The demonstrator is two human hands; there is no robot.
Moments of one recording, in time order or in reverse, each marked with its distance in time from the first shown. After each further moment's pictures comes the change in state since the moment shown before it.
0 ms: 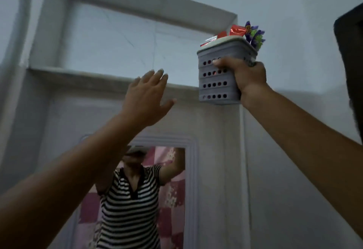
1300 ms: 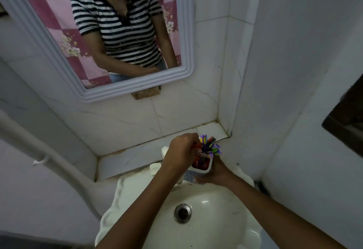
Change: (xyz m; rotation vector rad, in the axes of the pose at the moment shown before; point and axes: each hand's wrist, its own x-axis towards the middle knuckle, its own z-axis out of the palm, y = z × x) left_hand -0.503 0.178 0.142 -0.674 -1.069 -0.253; right_hand -0.557 0.433 -0.221 -0.511 -0.905 0.884
